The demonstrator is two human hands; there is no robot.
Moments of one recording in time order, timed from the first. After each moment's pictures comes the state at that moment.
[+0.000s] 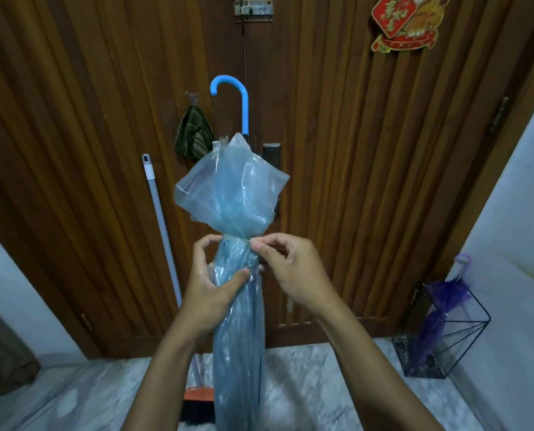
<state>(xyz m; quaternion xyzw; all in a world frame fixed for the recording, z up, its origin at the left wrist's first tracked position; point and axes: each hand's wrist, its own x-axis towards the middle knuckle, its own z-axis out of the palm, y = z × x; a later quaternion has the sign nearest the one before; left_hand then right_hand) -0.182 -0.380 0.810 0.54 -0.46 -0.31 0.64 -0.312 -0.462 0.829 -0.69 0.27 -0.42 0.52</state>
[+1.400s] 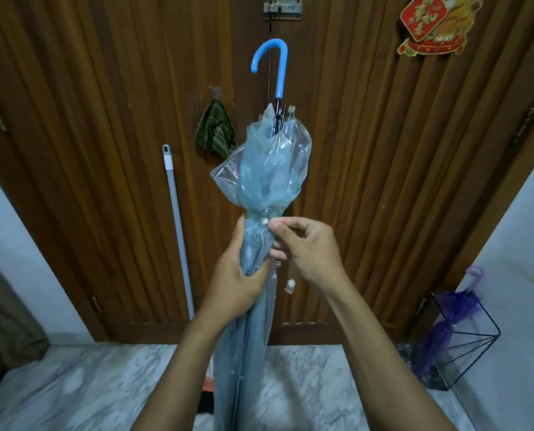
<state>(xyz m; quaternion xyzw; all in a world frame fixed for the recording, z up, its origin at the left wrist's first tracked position) -0.191 -0.382 0.815 0.57 -0.56 -0.17 0.57 -0.304 -0.465 0.842 -0.61 0.27 -0.44 0.60</state>
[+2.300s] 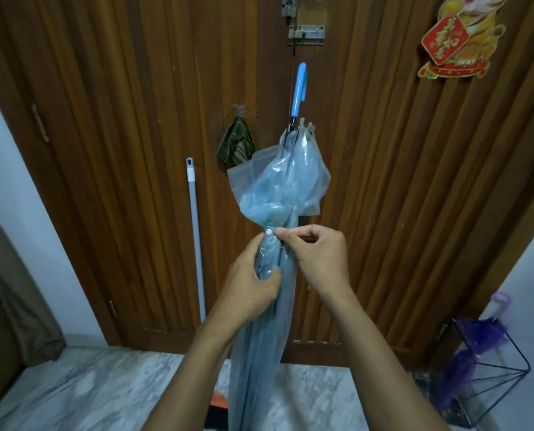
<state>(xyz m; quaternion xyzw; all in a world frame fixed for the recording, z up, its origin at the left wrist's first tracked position) -0.184 -0.375 0.828 0.63 -0.53 -0.17 0.54 -0.286 -0.467 0.849 -0.67 0.34 -0.51 0.43</state>
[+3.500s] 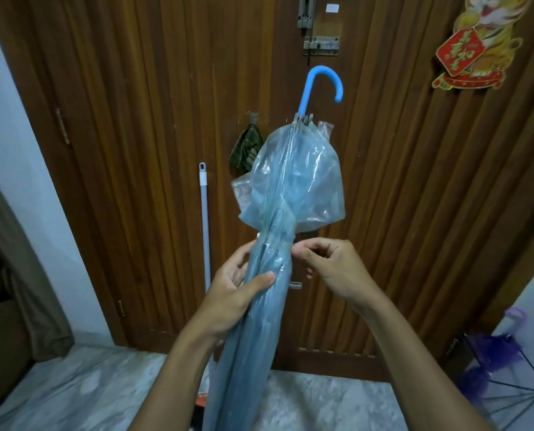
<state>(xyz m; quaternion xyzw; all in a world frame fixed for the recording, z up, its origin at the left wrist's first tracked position) -0.159 -0.347 0.825 0.47 -0.44 -0.38 0.66 -0.306 -0.482 0.847 -0.73 0.25 -0.37 0.51</state>
